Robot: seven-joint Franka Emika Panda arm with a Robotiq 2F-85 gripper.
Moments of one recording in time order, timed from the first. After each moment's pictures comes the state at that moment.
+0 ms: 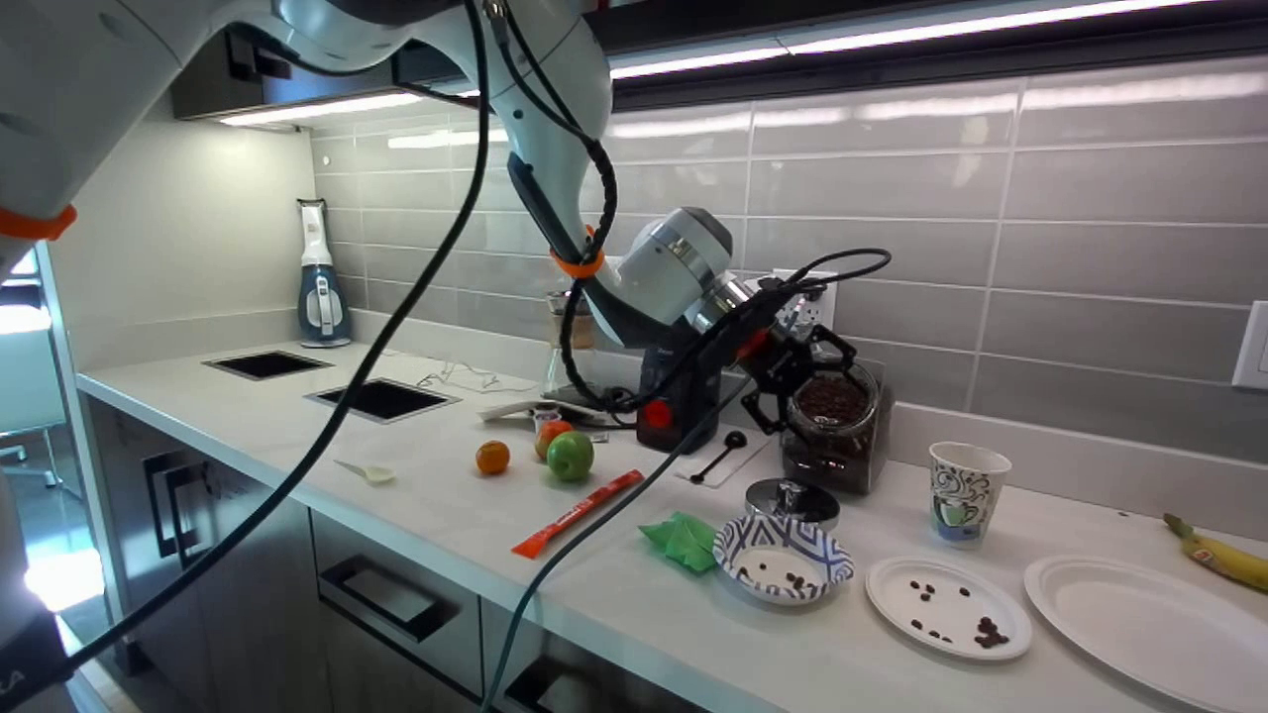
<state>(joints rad) -0.24 0.59 -0.10 -1.70 -1.20 2.31 0.22</state>
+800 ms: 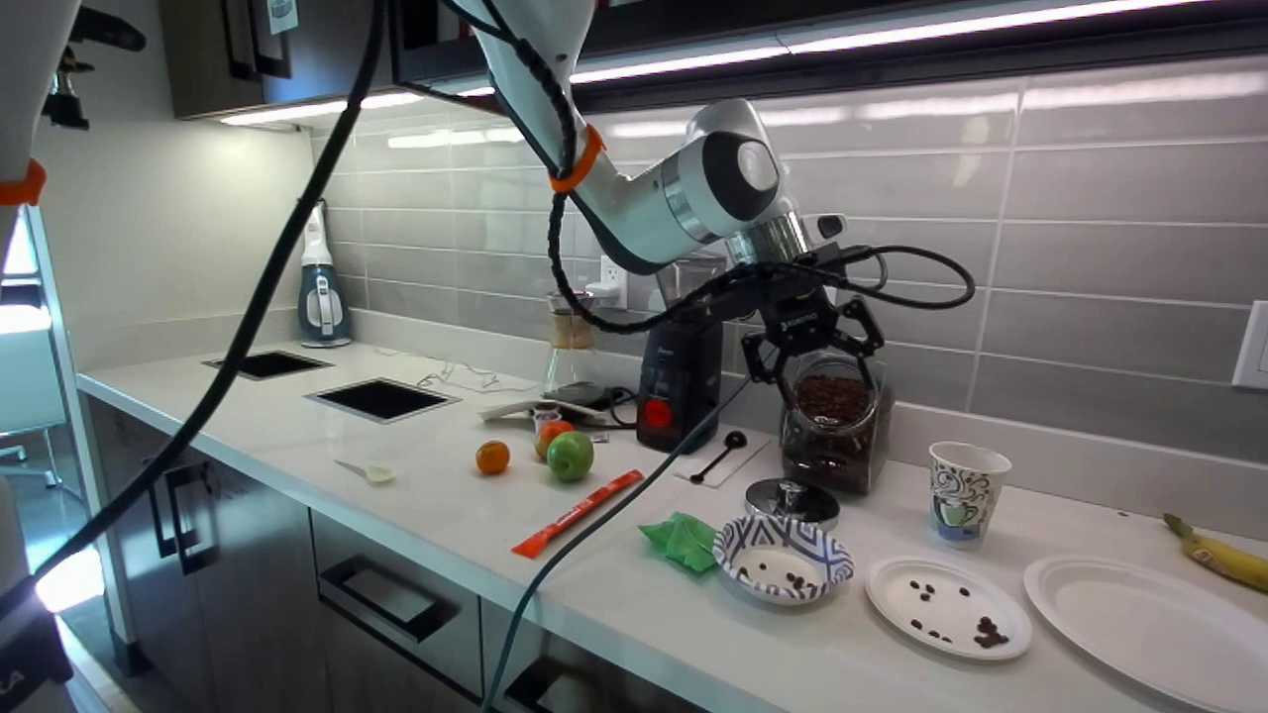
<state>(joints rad) -0.36 0.36 -0.12 -1.90 -0.50 2.57 -0.21</state>
